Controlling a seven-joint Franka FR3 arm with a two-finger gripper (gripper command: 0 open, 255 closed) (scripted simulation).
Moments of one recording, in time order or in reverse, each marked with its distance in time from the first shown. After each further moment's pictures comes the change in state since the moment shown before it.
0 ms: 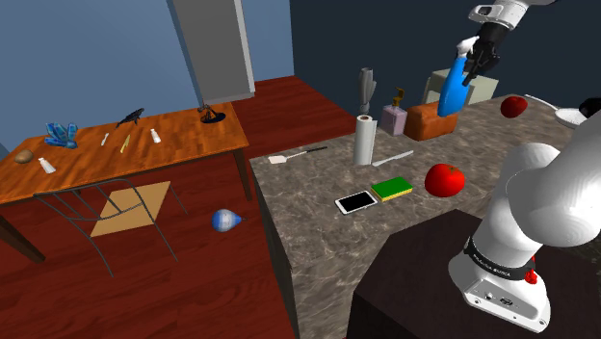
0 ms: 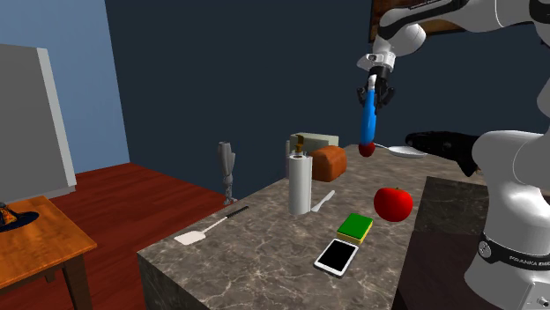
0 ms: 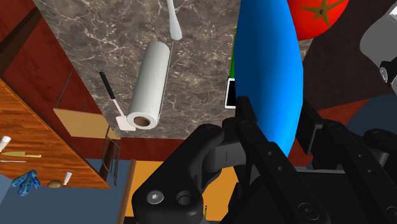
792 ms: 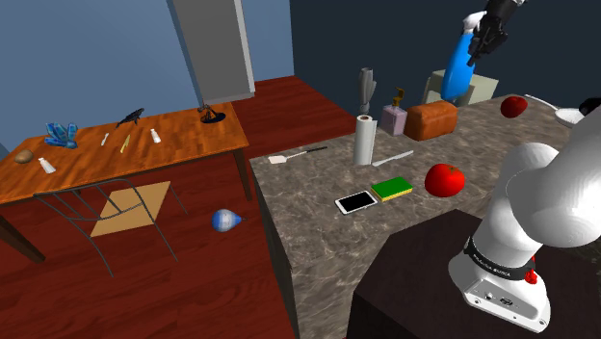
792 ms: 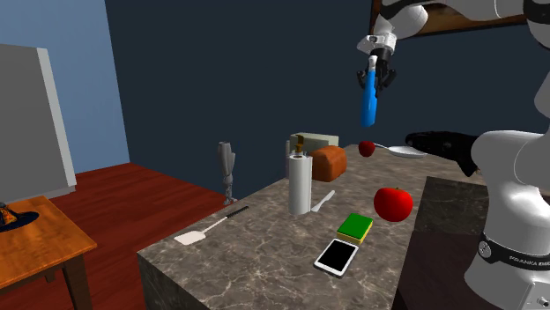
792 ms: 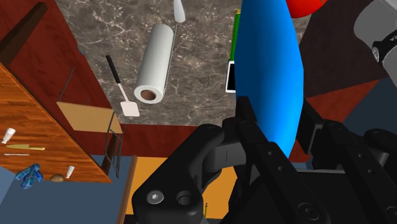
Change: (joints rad) arm 0.043 0.033 -0.008 0.172 0.037 -0.143 0.039
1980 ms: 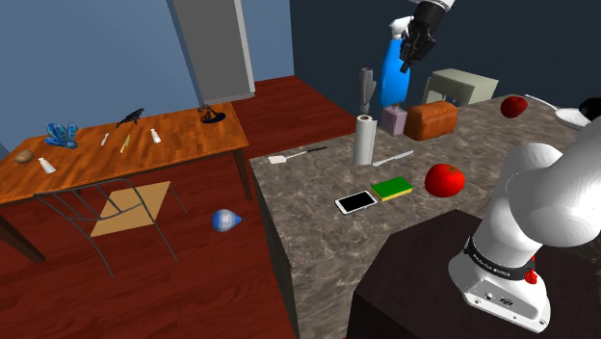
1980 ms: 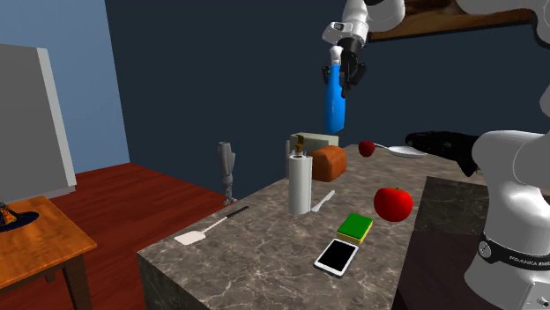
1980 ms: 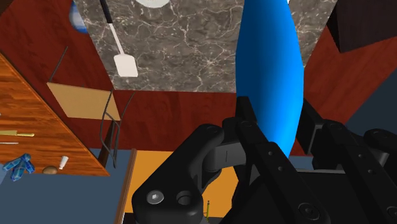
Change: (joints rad) arm -0.041 -0.093 0.461 -0.259 0.070 0.249 0.400
